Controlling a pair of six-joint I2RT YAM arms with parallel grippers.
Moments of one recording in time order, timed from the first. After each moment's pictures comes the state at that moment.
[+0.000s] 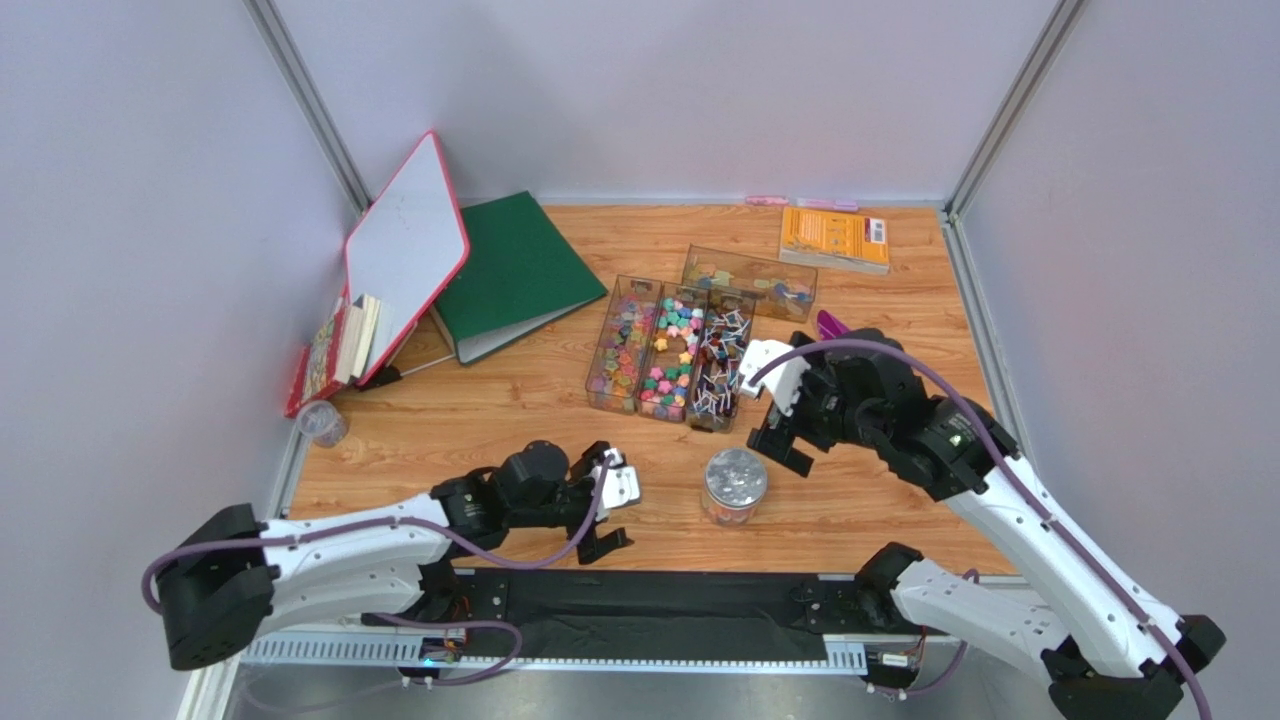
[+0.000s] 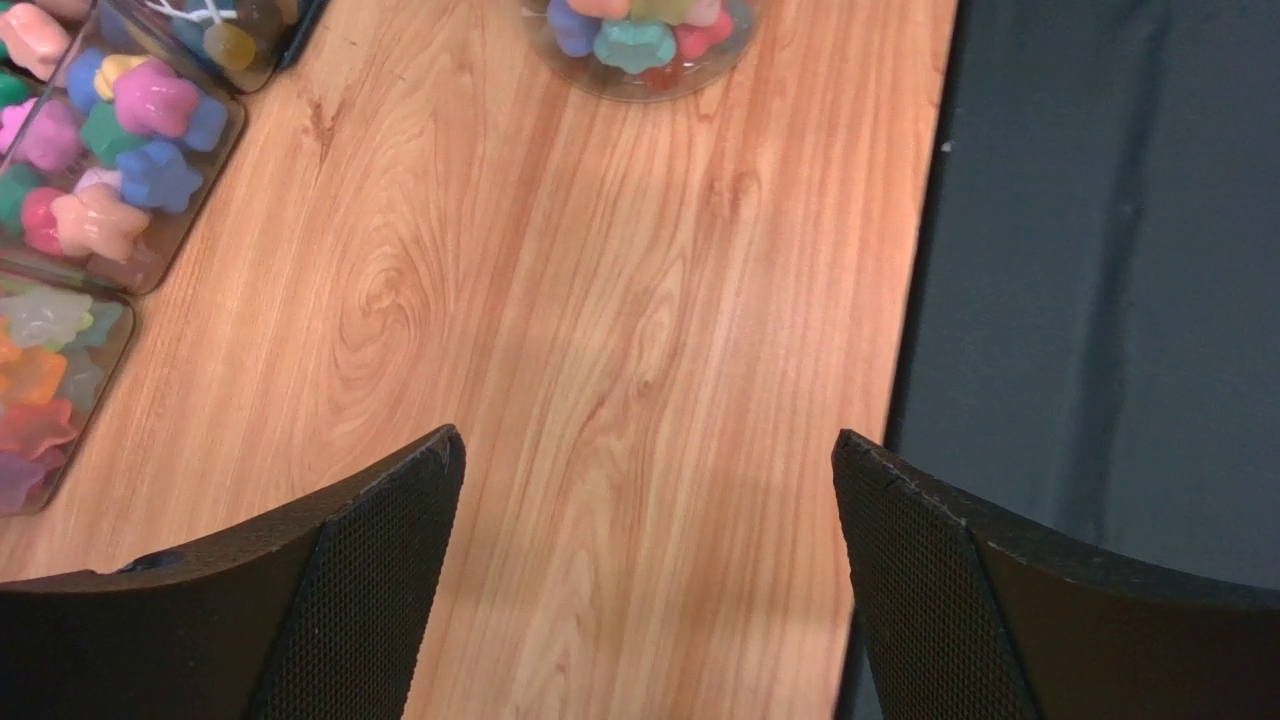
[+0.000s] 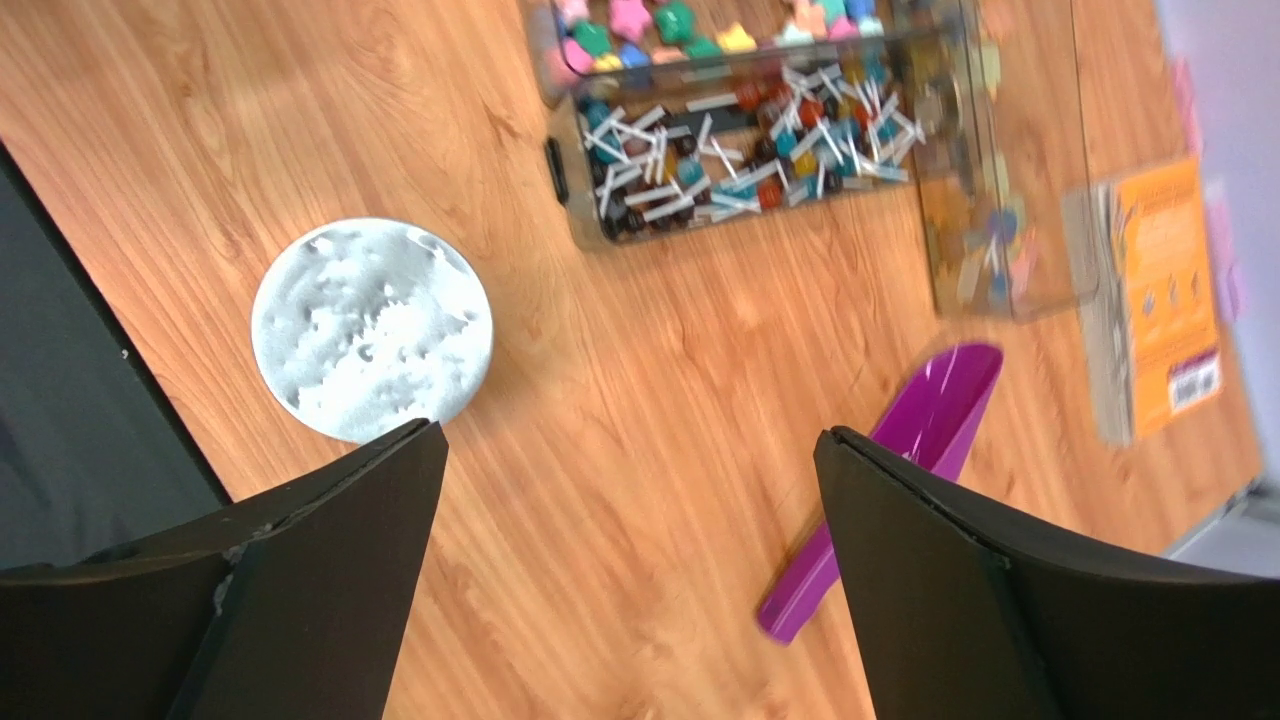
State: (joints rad) left arm -1.04 0.90 0.31 0.05 0.26 0.23; right arm 0.71 0.88 1.05 -0.88 -0.09 -0.56
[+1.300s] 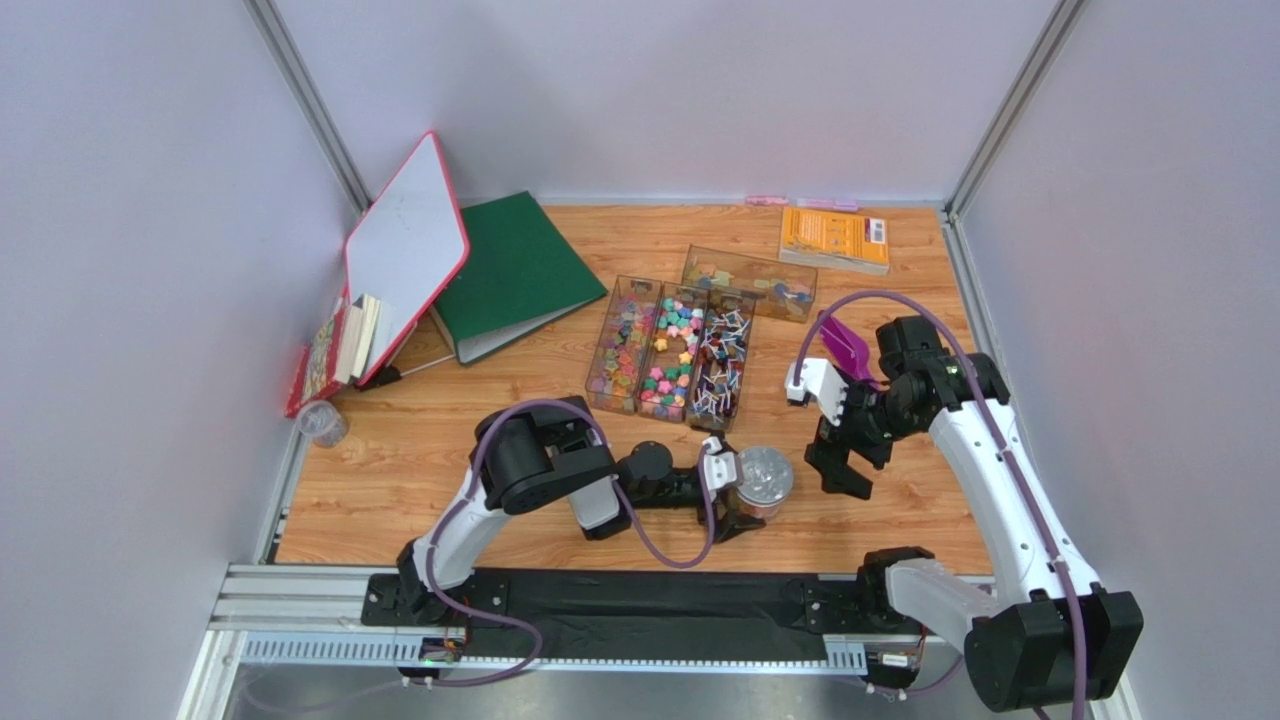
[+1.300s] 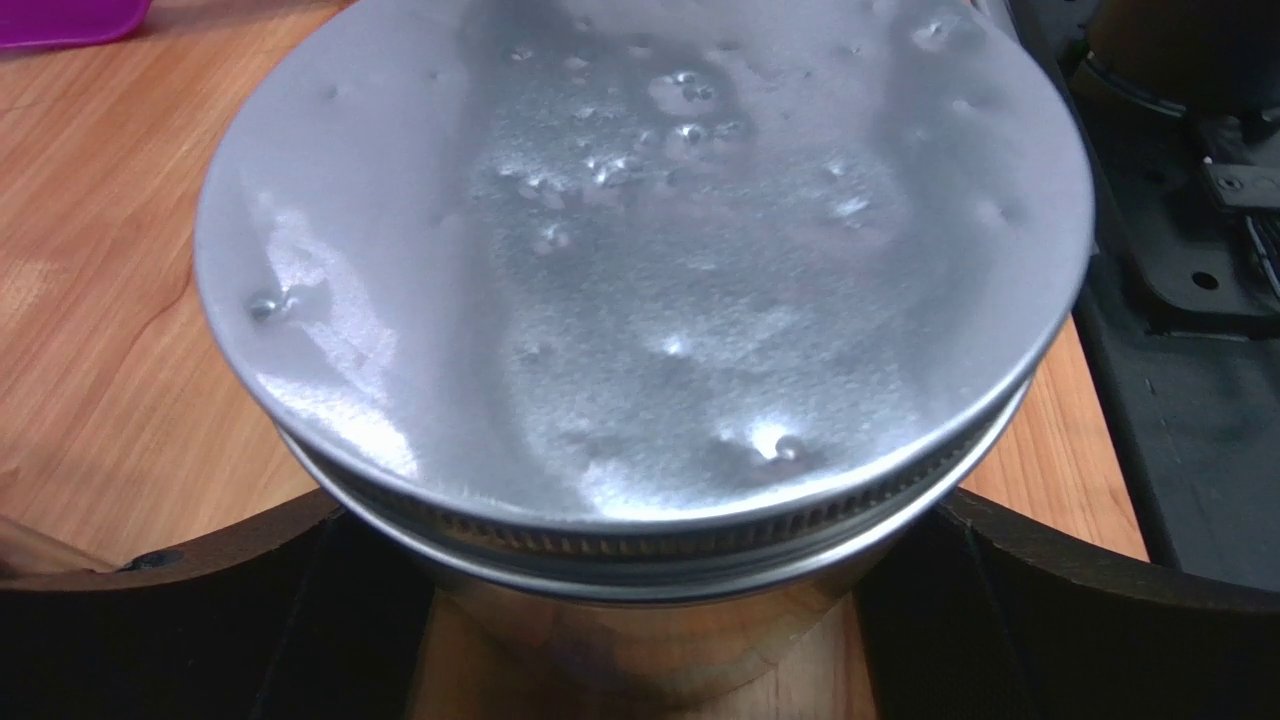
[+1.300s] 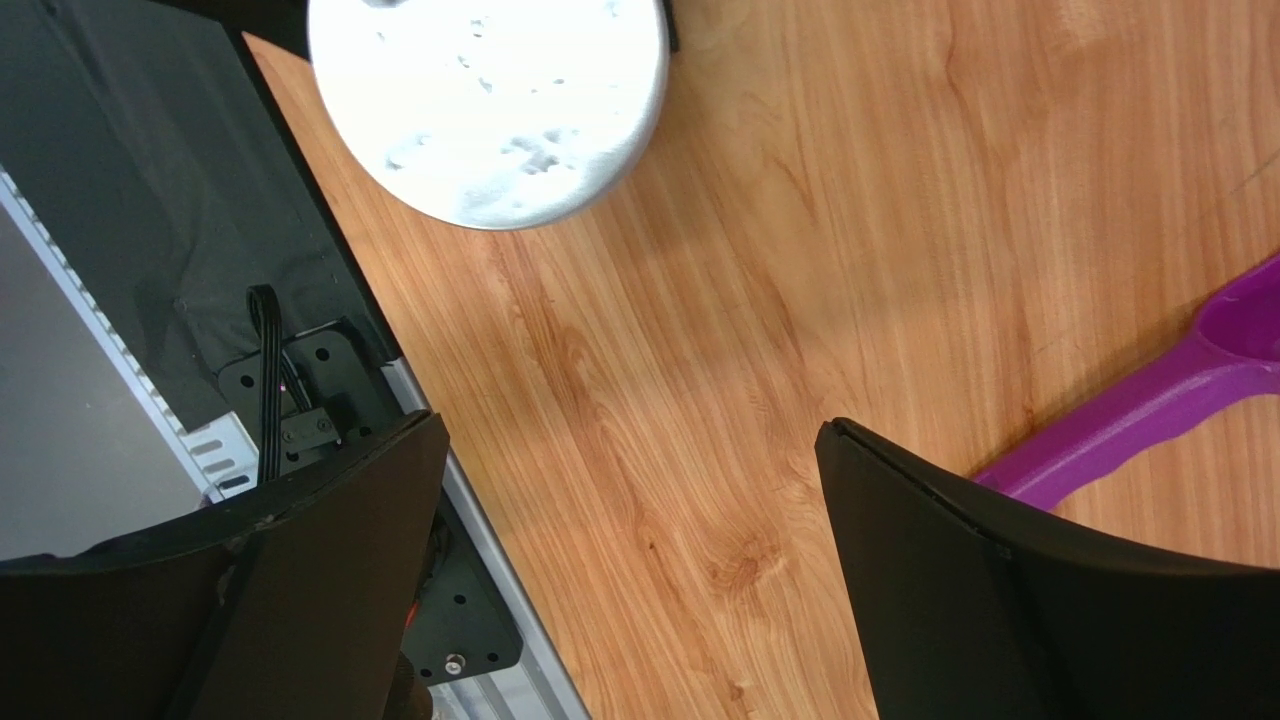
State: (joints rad) left arm -1.12 2.20 0.68 1.41 0.38 0.06; right arm 0.12 1.06 1.01 -1.29 -0.47 -1.03
